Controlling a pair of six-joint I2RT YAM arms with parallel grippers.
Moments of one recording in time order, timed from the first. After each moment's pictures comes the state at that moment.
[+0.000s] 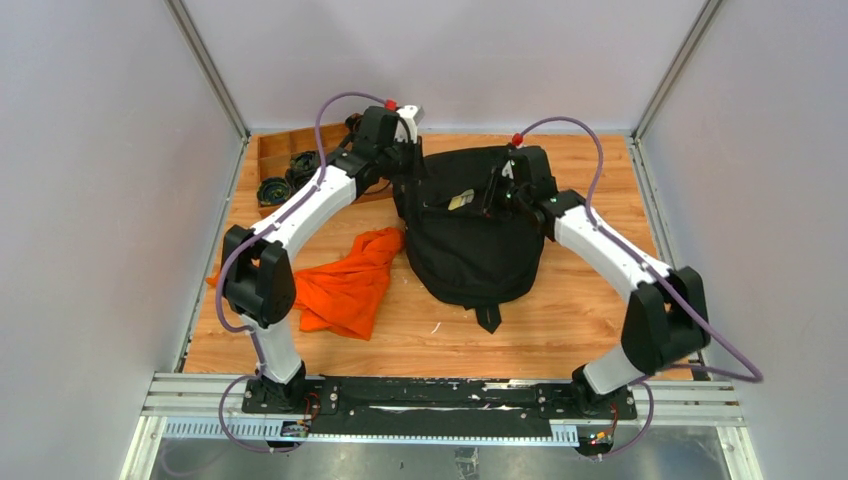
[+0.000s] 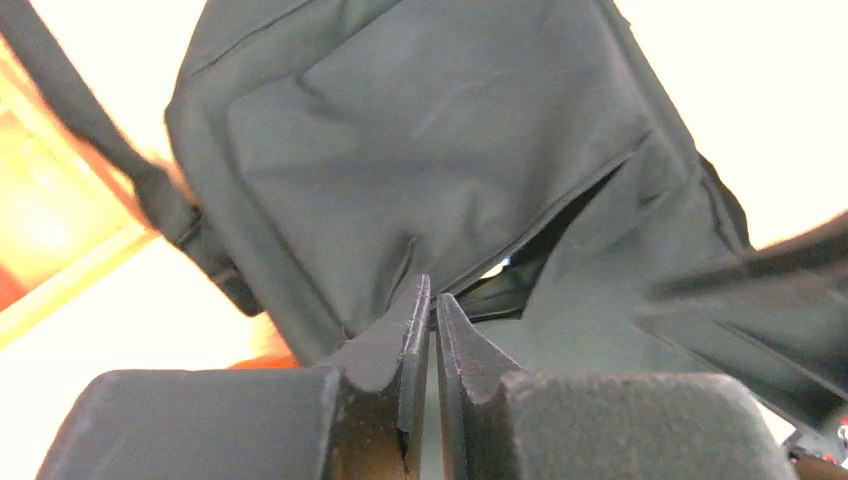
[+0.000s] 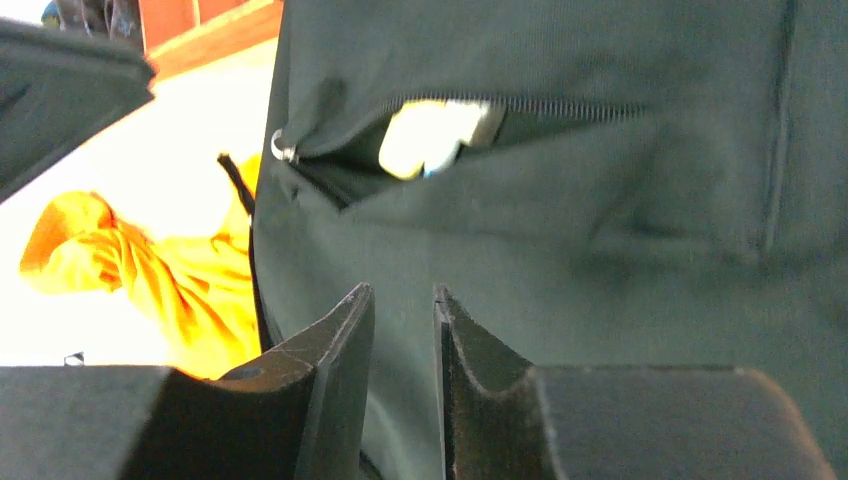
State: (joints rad) left arm -0.48 1.81 1.62 -0.39 0.25 -0.25; right arm 0.42 1.55 1.22 -0.31 -0.16 0.57
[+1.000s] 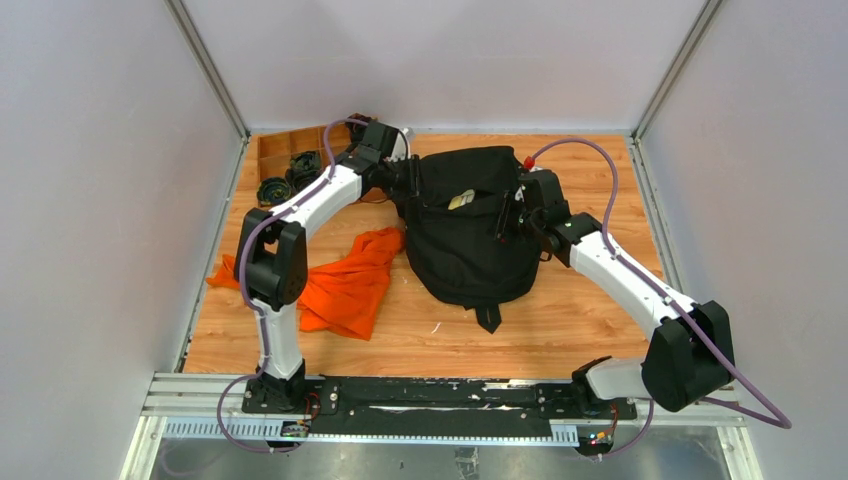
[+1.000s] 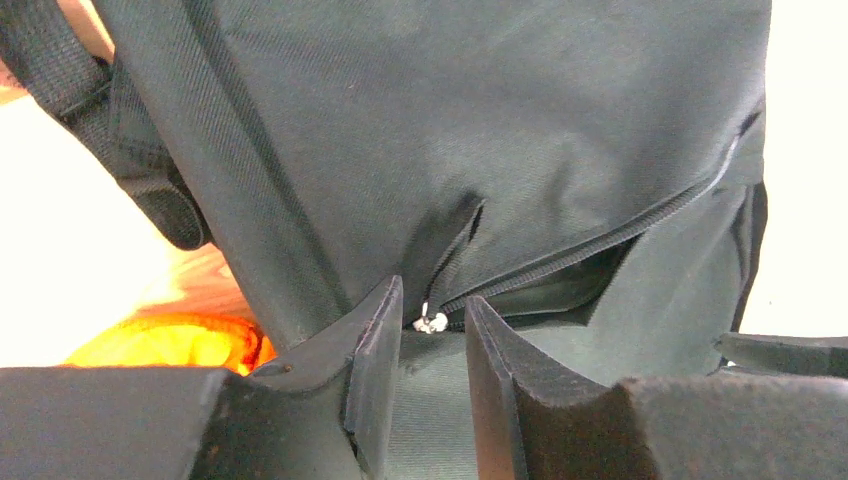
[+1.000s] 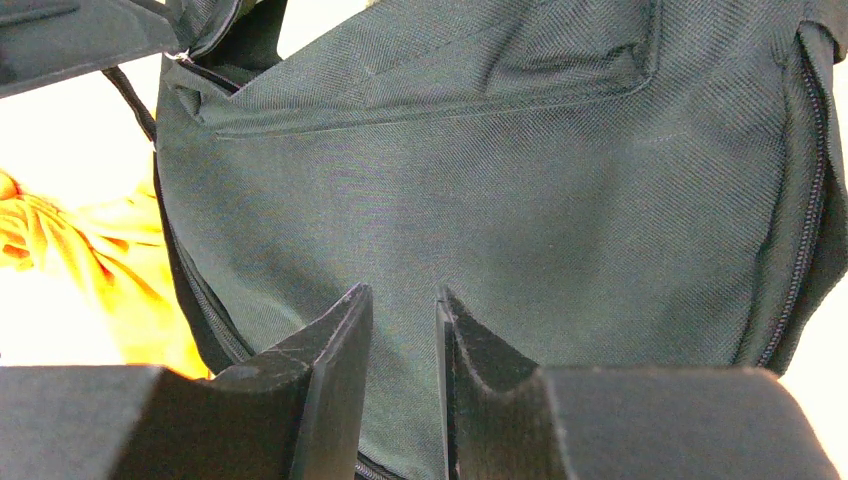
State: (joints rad) left arm -0.41 1.94 1.60 -0.46 0.37 -0.47; right arm 0.45 1.32 1.01 -0.41 -0.05 0.53
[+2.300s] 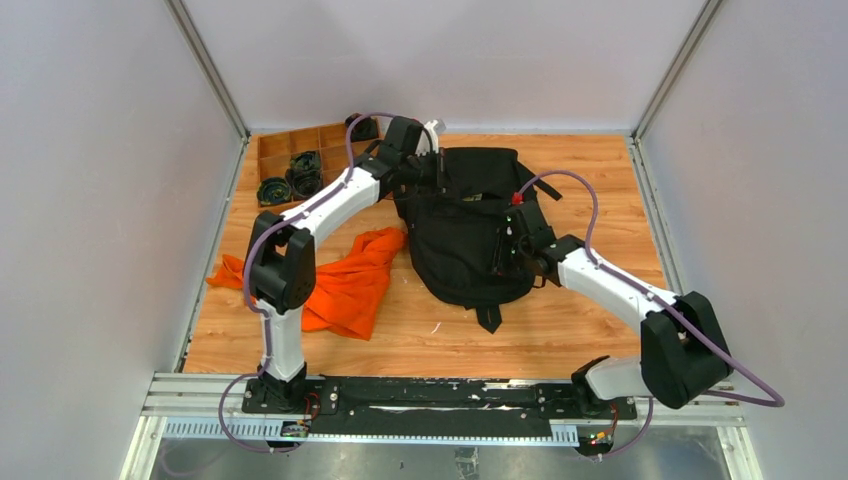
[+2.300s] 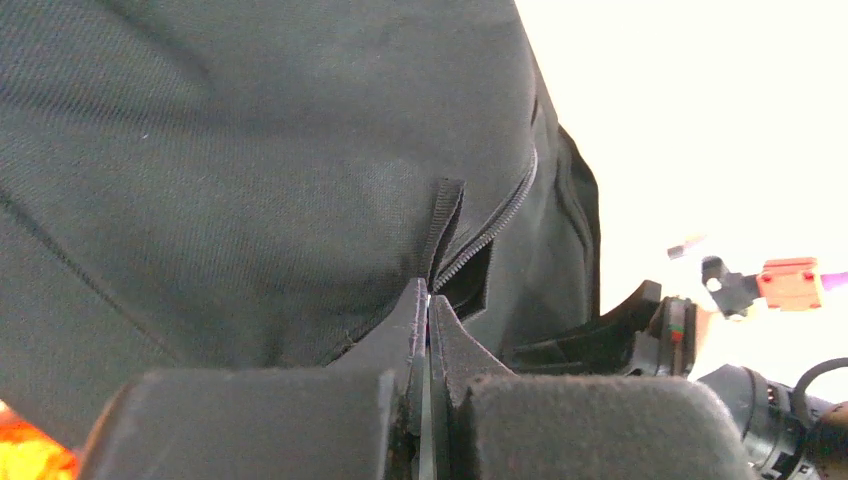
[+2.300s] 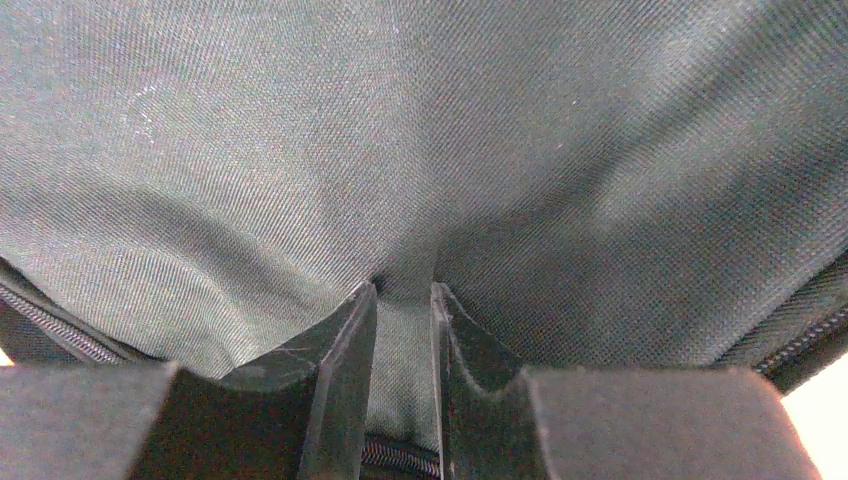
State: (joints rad) left arm -0.53 1.95 1.66 -0.36 0.44 -0.51; right arm 0.51 1.34 0.83 -0.39 -0.02 0.56
